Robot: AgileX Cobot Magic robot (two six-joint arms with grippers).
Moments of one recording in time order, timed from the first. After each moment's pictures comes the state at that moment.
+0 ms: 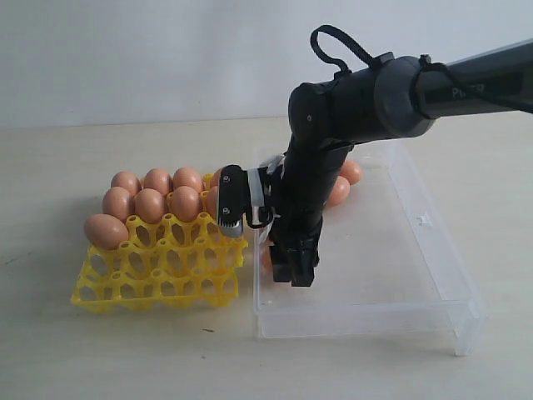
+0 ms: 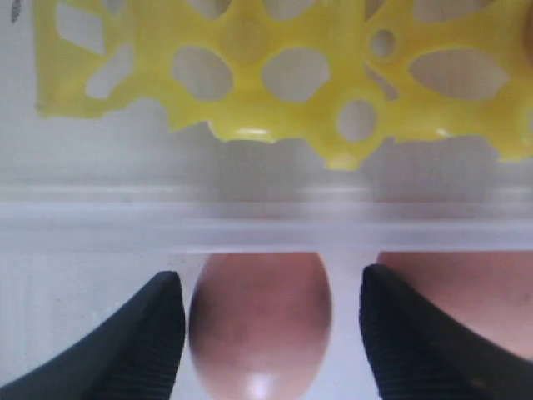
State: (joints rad) left arm -0.13 0.01 0.00 0.02 0.10 -0.03; right arm 0.74 2.11 -1.45 0.15 0.83 -1.11
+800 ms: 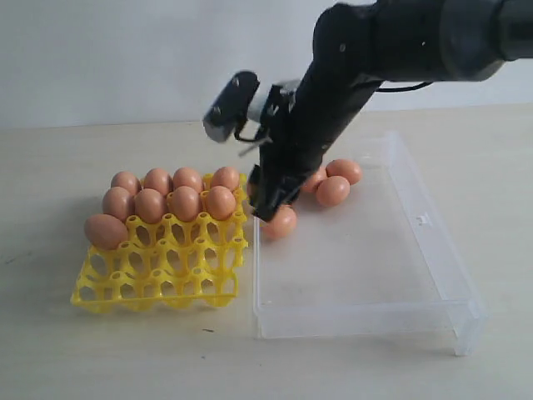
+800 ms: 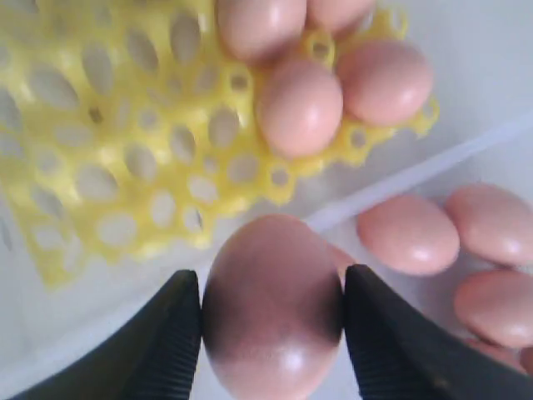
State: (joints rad) left arm -0.13 0.01 0.00 0.02 0.10 -0.03; right arm 0.74 1.92 -1.45 0.20 0.74 -0.73
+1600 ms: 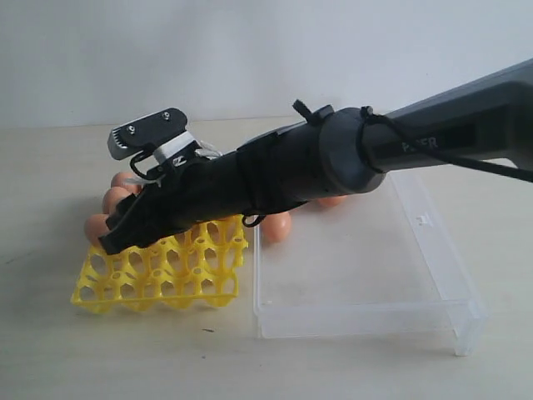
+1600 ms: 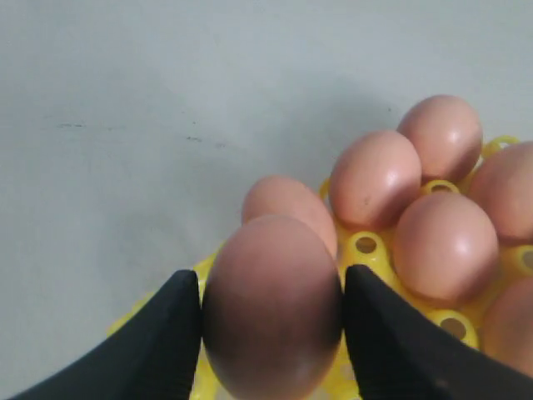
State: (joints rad) left arm -0.13 0.01 0.00 0.02 0.10 -0.03; right arm 0.92 2.12 -1.37 1.73 0.32 -1.72
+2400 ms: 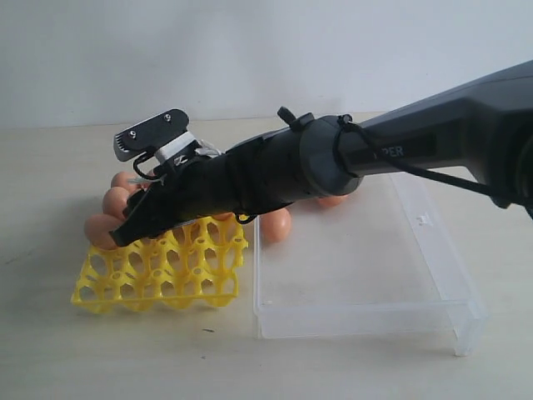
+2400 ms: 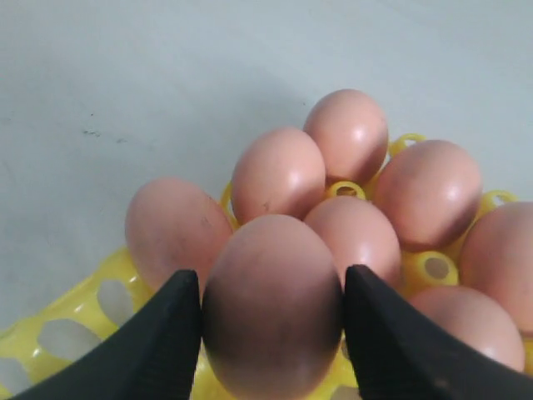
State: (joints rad) left arm -0.13 0.01 0.00 0.02 0.10 -0.03; right arm 0.92 2.19 -1.44 1.74 0.18 -1.76
